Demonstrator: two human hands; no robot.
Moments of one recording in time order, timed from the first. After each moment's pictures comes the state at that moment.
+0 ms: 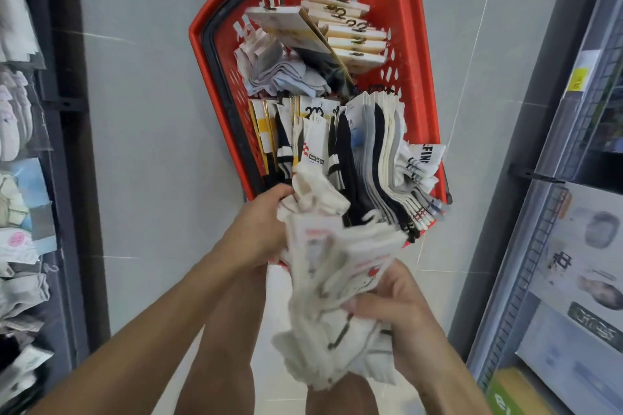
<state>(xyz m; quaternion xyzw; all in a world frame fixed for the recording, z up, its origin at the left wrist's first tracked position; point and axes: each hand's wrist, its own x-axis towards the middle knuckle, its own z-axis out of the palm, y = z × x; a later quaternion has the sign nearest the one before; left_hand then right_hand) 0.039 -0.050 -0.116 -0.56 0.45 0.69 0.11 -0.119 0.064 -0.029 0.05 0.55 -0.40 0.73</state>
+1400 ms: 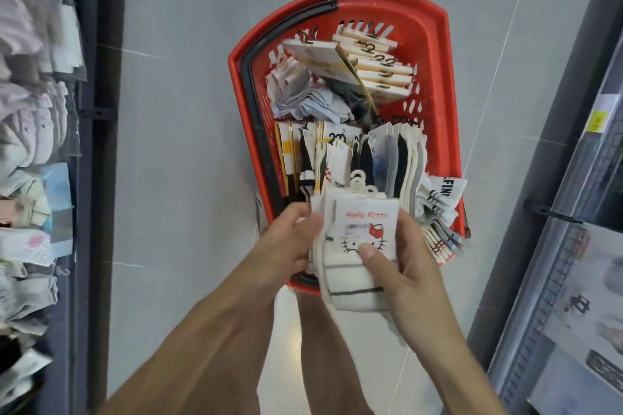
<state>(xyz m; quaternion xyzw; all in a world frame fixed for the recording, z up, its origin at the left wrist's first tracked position) 0.040 -0.049 -0.084 -0.54 0.15 0.82 -0.07 -0.120 0.016 -0.046 -0.19 0.71 -0.32 0.61</state>
